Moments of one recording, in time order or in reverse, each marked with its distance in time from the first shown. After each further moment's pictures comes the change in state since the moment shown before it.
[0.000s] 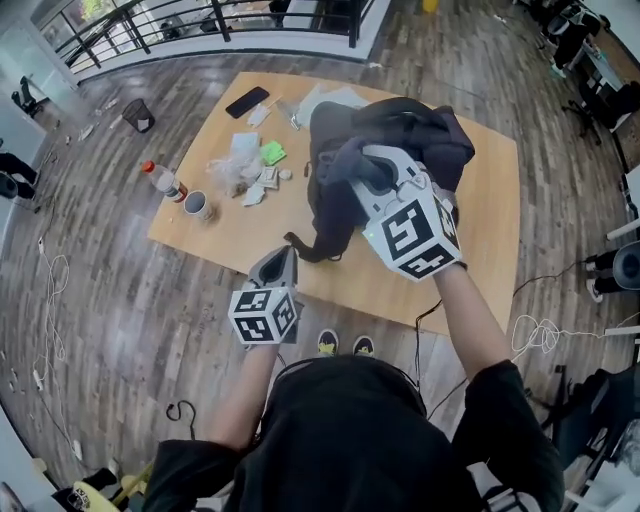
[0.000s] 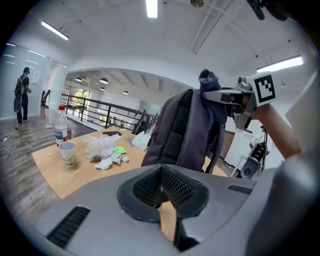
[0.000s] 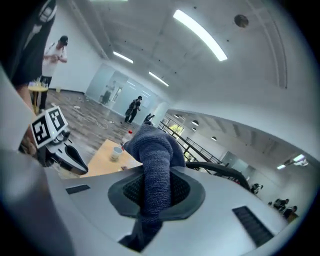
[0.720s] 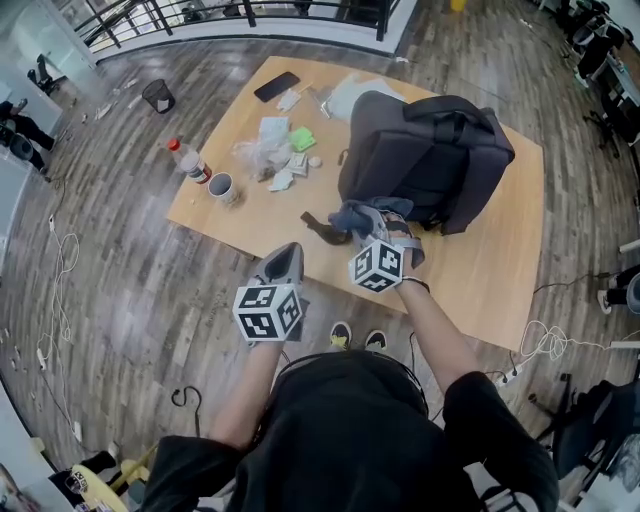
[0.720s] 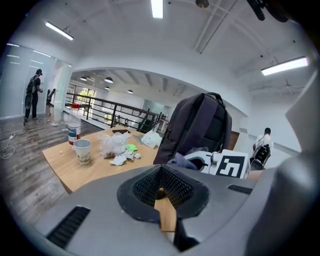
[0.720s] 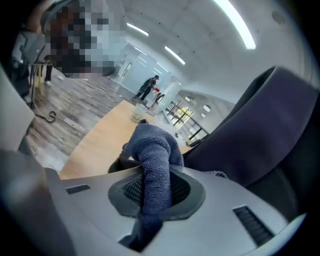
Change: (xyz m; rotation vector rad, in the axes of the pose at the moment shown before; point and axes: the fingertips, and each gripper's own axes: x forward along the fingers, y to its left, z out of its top) left arm -0.027 0.050 -0.010 -0.029 0.010 0.043; right arm 0.112 0.170 -0.174 -0.130 0.248 0.042
